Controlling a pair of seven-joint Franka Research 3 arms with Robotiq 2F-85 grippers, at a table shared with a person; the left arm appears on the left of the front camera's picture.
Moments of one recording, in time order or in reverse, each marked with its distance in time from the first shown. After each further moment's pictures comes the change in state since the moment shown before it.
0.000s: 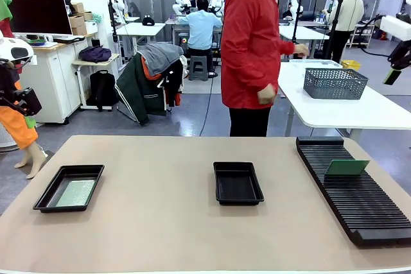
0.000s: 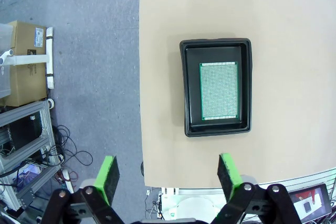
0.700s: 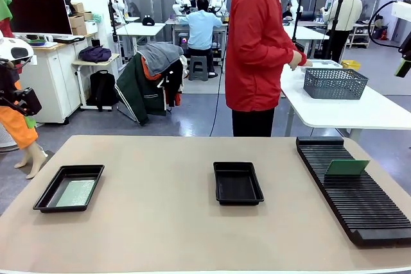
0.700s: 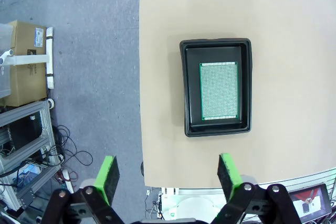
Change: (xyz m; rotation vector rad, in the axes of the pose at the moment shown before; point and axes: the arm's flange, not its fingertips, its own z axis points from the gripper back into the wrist) left arm 0.000 0.000 0.000 0.000 0.000 0.000; right arm 0.004 0.013 0.042 0.058 -0.008 -0.015
